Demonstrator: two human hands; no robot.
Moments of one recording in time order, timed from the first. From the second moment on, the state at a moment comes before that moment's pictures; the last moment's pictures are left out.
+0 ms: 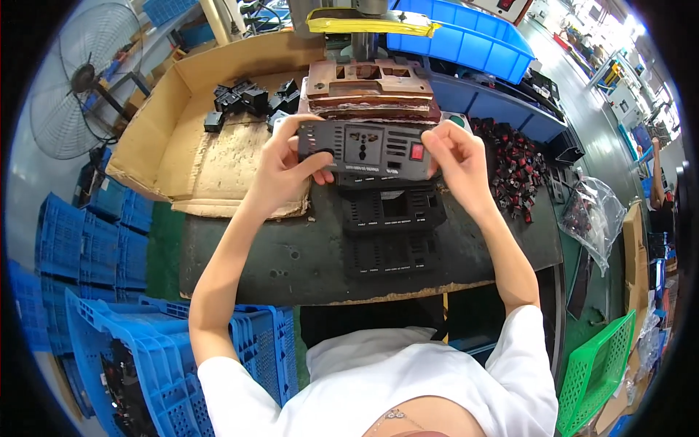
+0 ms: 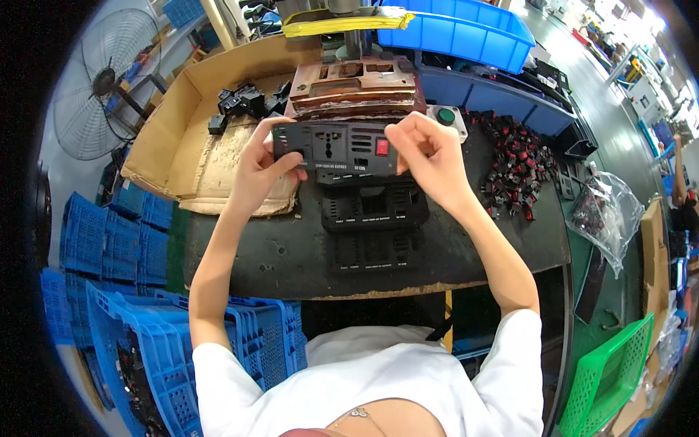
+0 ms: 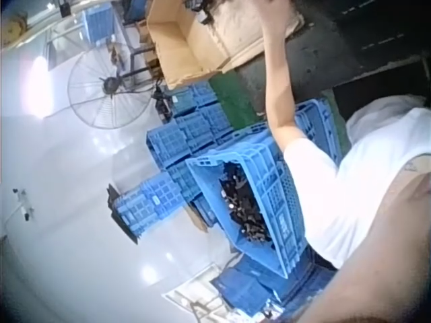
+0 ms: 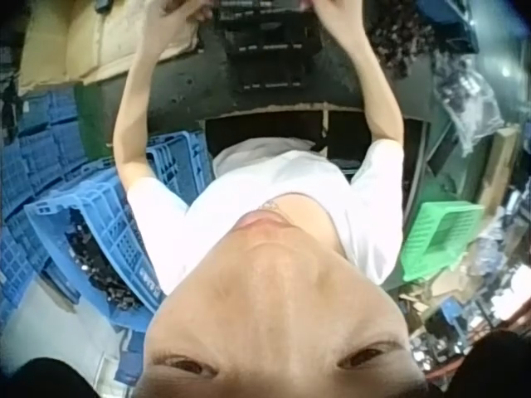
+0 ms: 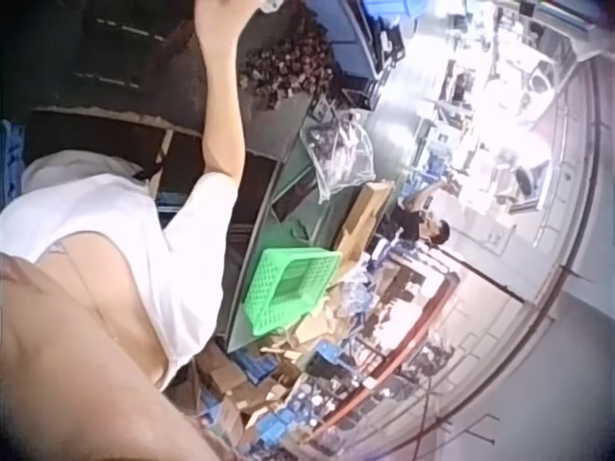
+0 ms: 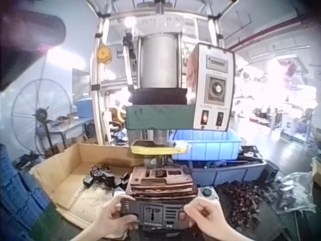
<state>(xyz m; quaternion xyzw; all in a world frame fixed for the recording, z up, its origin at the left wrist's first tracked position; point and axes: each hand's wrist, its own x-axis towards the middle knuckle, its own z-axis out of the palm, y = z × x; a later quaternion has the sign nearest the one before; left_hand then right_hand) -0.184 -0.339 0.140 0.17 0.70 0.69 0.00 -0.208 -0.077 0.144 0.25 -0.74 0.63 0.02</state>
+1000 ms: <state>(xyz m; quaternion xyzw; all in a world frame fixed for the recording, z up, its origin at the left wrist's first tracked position) -0.164 -0.319 0.139 0.14 0.74 0.66 0.05 -0.198 -0.093 0.139 0.09 -0.49 0.83 -0.24</state>
